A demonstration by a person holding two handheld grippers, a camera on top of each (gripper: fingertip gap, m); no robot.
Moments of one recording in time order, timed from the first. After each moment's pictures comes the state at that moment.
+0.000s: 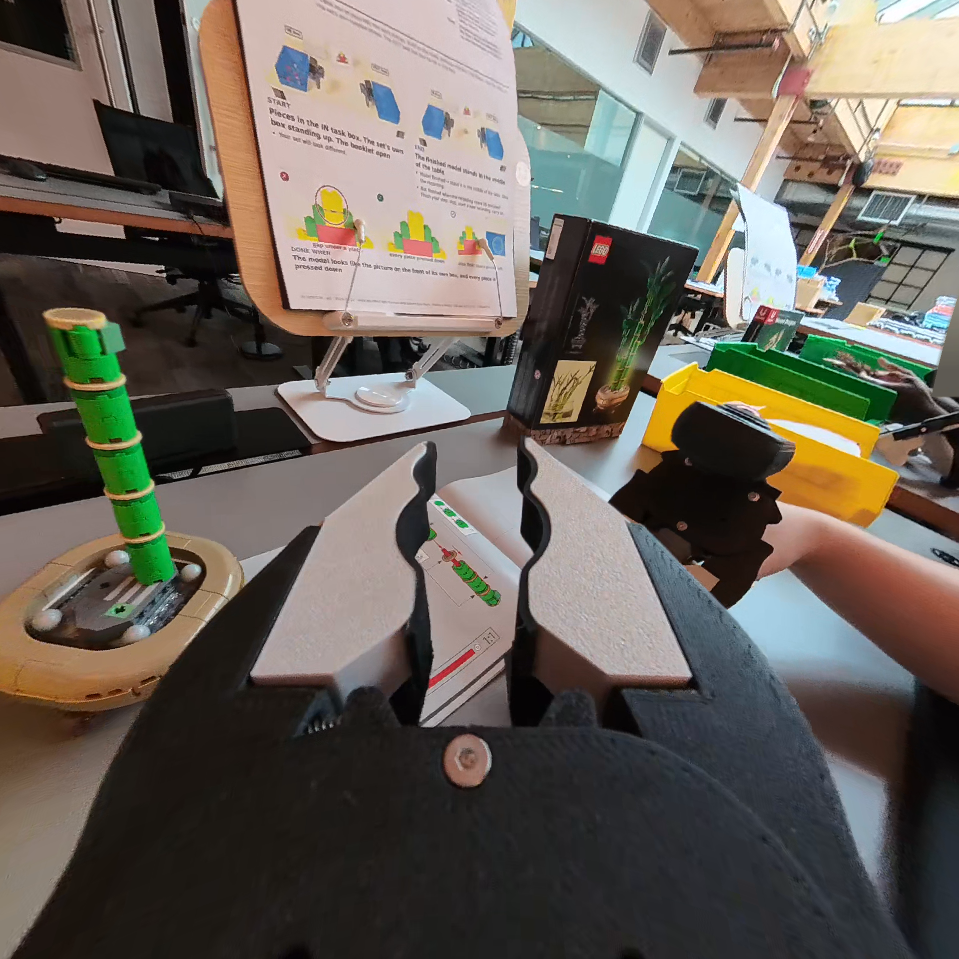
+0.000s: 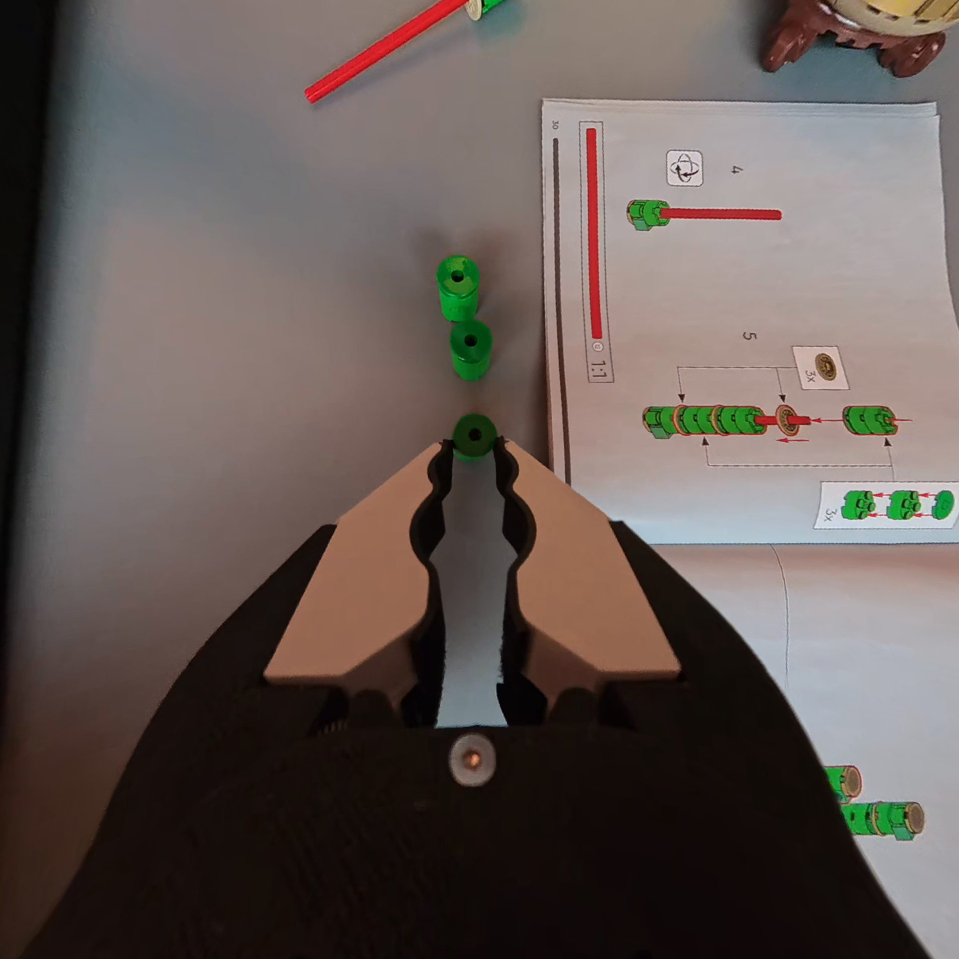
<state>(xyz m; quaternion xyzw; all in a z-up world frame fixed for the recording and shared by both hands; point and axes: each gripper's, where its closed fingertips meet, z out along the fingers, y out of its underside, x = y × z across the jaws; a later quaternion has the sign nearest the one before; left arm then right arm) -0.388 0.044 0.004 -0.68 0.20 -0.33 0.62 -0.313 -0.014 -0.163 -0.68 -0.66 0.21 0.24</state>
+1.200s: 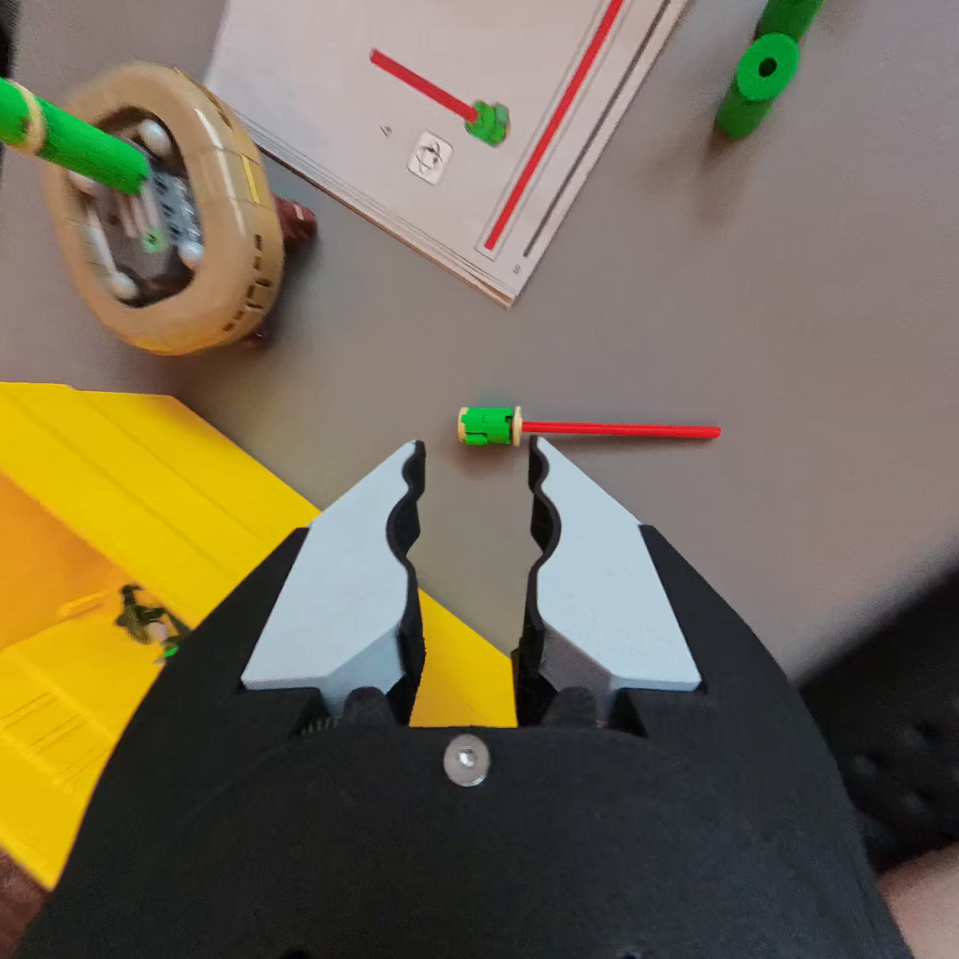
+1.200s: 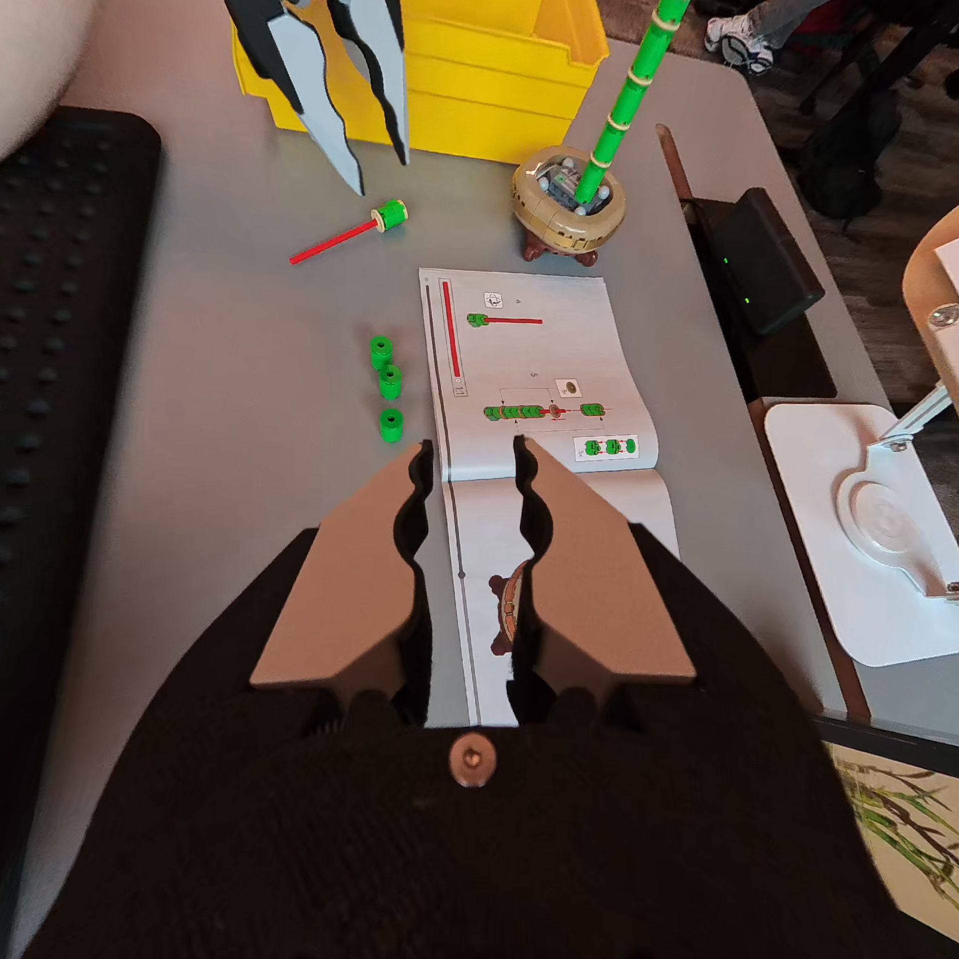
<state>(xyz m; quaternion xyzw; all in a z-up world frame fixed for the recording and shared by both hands) -0.506 -0.004 -0.139 -0.84 0.50 0.03 0.21 -0.246 0.009 -0.037 -0.65 -0.61 0.21 0.39</state>
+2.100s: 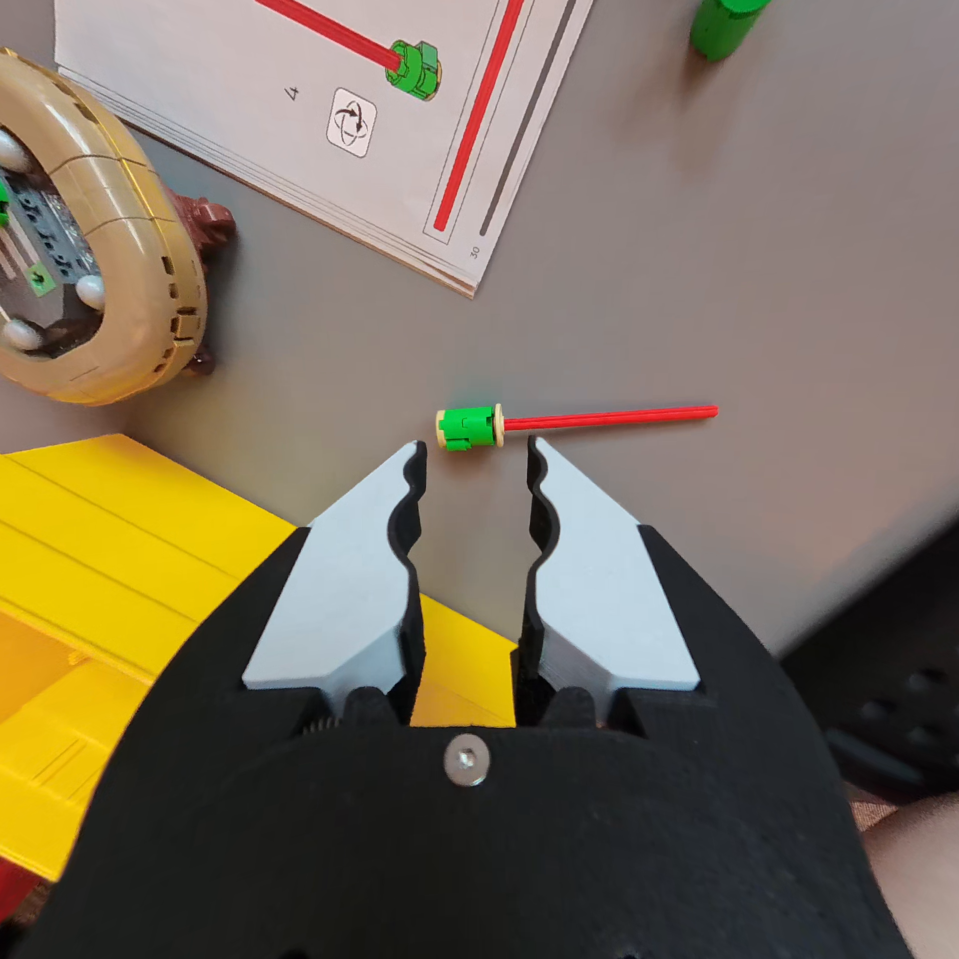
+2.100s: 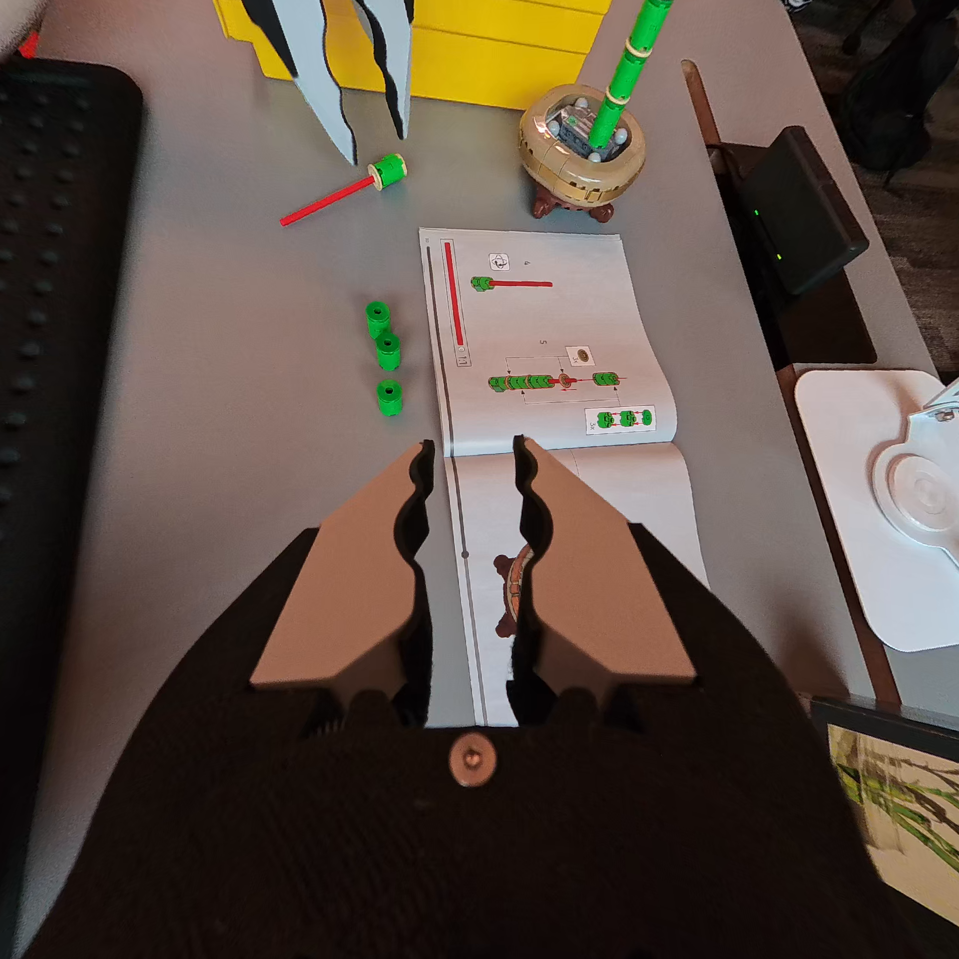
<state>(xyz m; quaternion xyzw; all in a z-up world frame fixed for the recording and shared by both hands) -0.503 -0.006 -0.152 -0.82 0.56 0.03 0.12 -0.240 0.013 -0.054 -0.67 -0.62 0.21 0.36</state>
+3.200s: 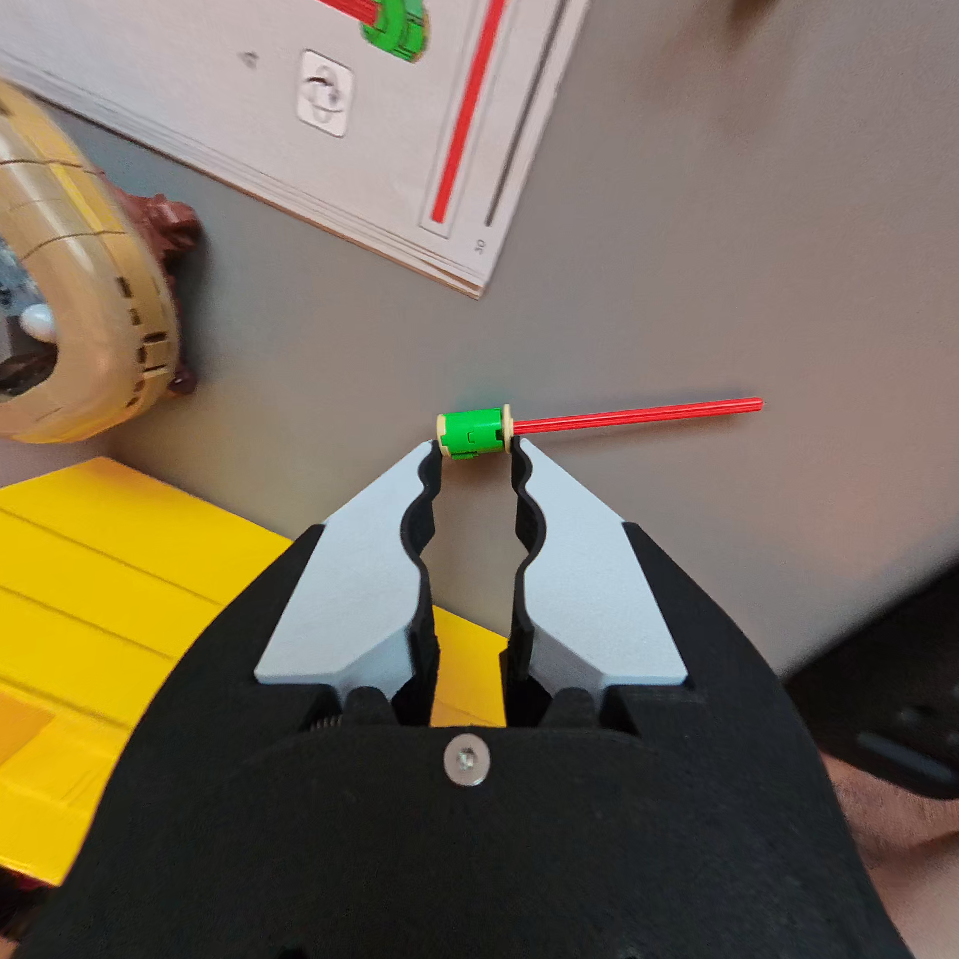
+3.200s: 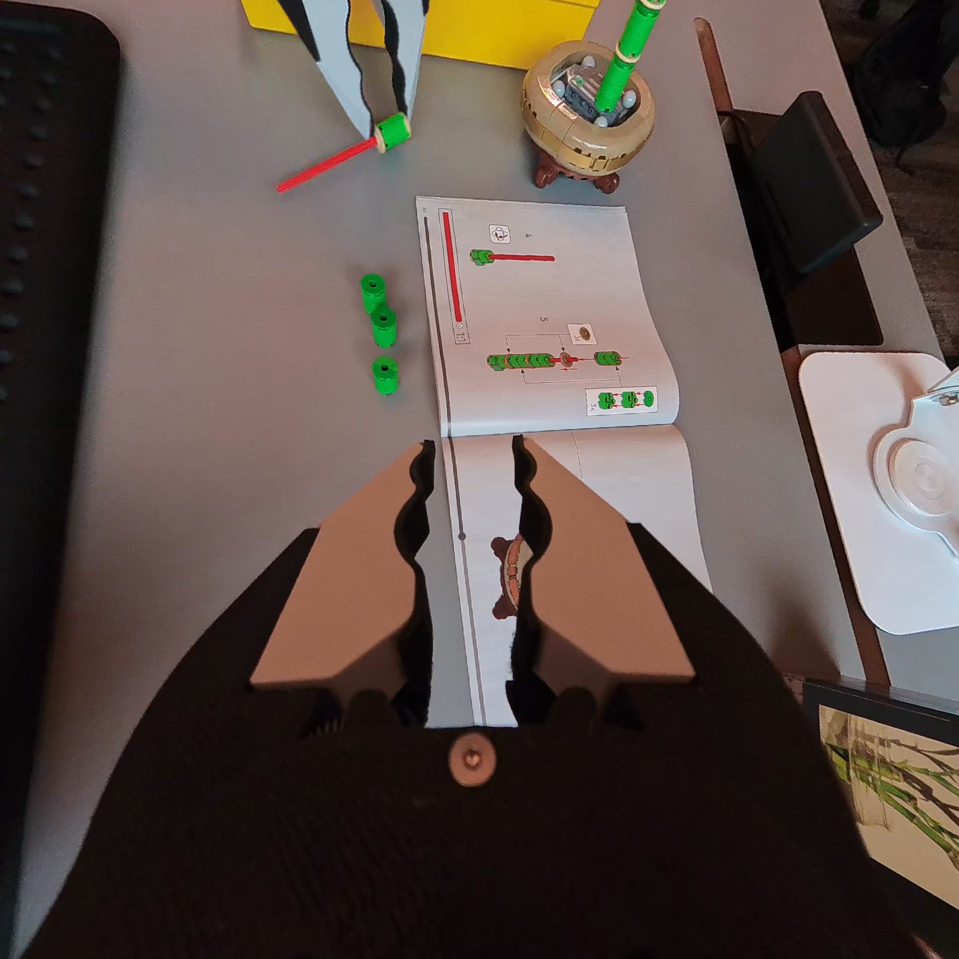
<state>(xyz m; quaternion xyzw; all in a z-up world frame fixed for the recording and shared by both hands) -0.506 0.004 -0.170 -0.82 0.57 0.05 0.08 -0.234 0.015 -0.061 -0.67 -0.62 0.19 0.35</state>
